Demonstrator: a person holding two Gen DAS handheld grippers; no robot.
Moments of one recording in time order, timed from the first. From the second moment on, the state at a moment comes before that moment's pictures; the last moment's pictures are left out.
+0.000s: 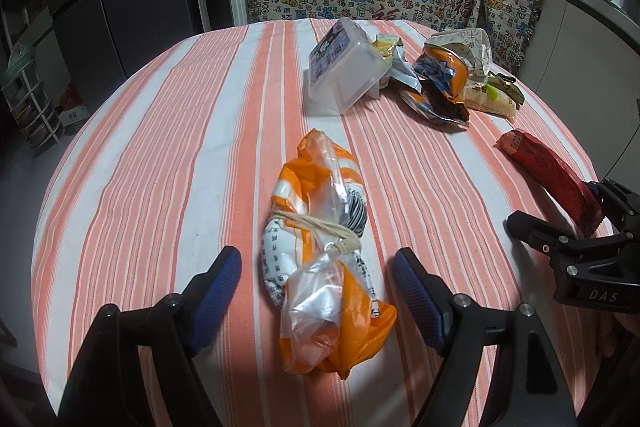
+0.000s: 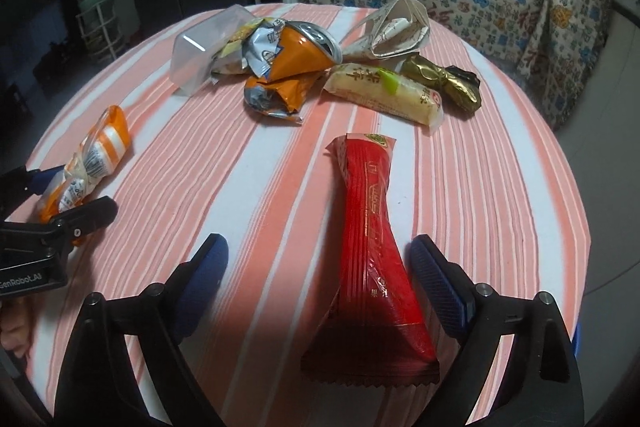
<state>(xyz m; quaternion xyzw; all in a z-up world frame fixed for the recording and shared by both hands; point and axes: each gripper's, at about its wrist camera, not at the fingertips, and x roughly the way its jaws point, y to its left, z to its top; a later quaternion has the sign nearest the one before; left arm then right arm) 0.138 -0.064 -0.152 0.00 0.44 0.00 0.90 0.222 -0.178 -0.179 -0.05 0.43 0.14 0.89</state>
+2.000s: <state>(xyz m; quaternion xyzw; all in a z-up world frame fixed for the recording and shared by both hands) 0.143 -0.064 -0.105 -0.04 0.48 -0.11 0.87 0.254 -0.236 -0.129 0.05 0.52 0.21 0.83</state>
